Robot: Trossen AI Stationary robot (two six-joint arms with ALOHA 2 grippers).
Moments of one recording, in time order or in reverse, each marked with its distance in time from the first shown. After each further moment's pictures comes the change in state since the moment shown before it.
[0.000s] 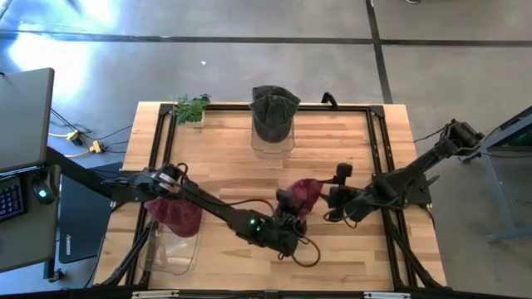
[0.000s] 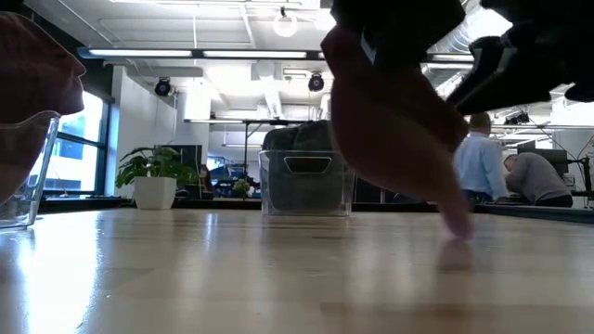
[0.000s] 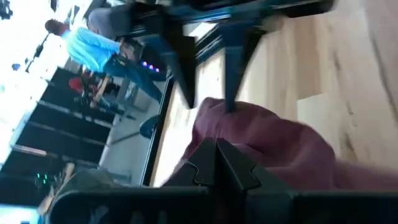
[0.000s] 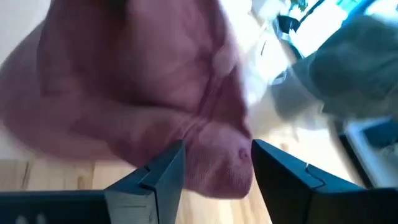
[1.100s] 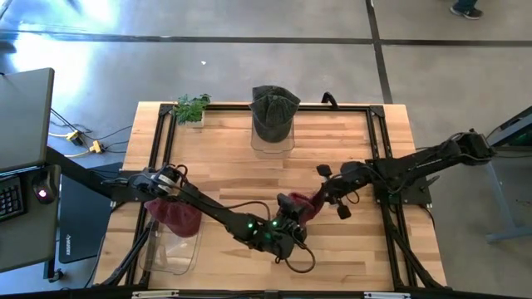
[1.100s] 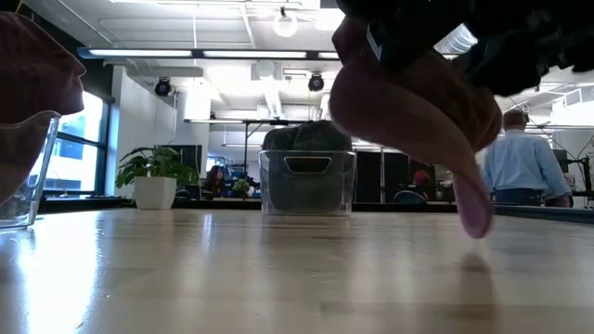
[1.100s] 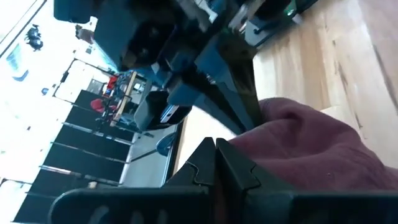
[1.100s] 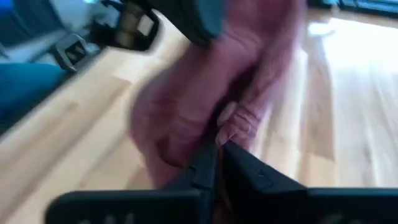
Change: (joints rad) left arm -0.025 0.001 -0.054 0.228 -0.046 0.215; right arm -0.408 -0.085 -0.127 0.363 -1.012 -0.301
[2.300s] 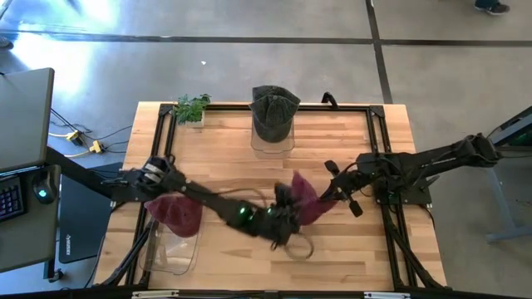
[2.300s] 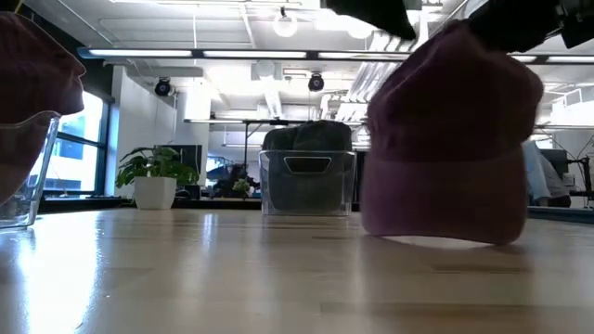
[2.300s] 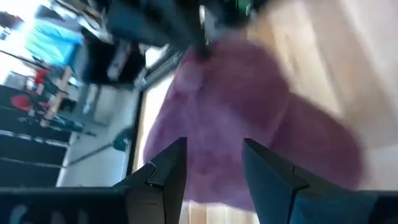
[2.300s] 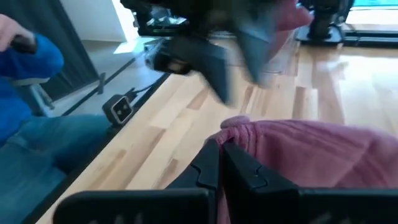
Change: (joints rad) left arm 0.036 -0.151 -0.001 -0.342 0.262 -0.219; right arm -0.017 -0.199 0.039 -0.087 -0.102 0.139
